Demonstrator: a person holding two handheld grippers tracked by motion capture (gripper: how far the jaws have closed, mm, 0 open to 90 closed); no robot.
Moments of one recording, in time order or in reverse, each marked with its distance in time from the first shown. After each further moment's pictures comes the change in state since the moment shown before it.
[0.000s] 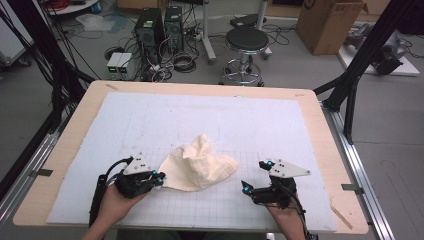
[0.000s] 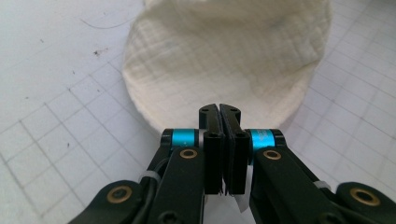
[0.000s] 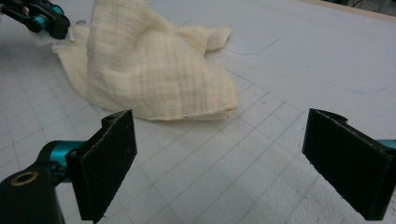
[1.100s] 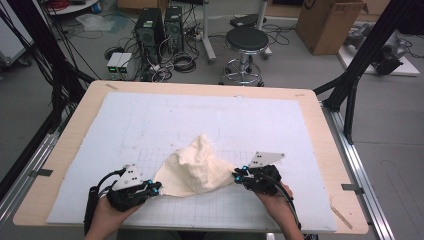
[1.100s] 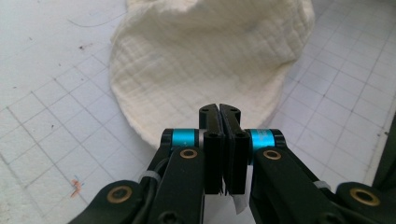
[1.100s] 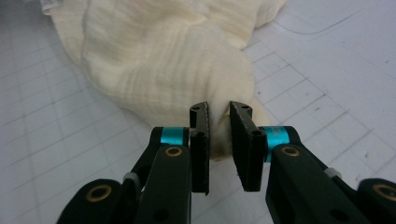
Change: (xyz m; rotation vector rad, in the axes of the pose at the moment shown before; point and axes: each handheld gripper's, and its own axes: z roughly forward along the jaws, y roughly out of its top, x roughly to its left) left arm -0.013 -0.015 -0.013 -0.040 -0.031 0.030; right arm 0.001 0.023 0.033 0.201 0.145 -0.102
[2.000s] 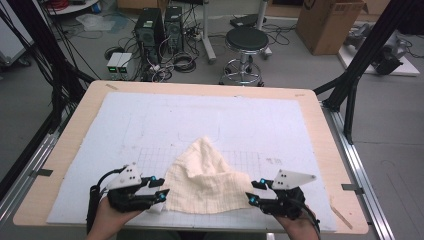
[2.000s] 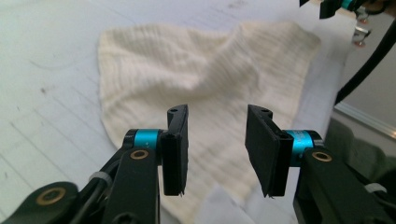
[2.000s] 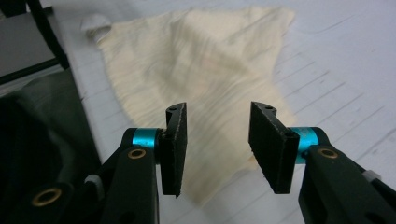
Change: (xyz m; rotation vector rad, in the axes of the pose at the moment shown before) left arm -0.001 0.029 -0.002 -0.112 -0.116 -0.036; right arm 0.024 -0.020 -0.060 -0.081 0.012 0.015
